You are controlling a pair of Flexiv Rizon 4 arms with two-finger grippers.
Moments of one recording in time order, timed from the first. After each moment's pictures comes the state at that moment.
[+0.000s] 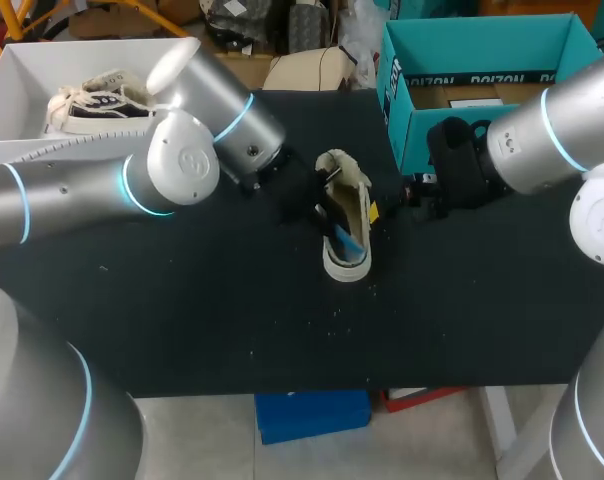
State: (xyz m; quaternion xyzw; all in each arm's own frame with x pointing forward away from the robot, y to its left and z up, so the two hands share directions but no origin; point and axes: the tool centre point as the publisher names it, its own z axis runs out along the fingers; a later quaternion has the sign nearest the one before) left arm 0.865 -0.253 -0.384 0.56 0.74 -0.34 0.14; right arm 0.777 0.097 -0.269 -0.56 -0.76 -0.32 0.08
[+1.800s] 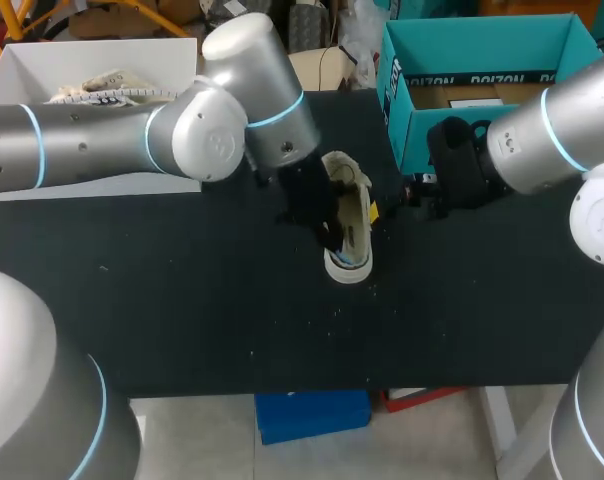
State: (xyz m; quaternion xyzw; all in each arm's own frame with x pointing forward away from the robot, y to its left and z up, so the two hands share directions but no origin) left arm 0.841 -0.241 -0.395 0.62 0.75 -0.22 0.04; right arm 0.777 0.097 -0.269 -0.56 -0.76 -0.32 0.08
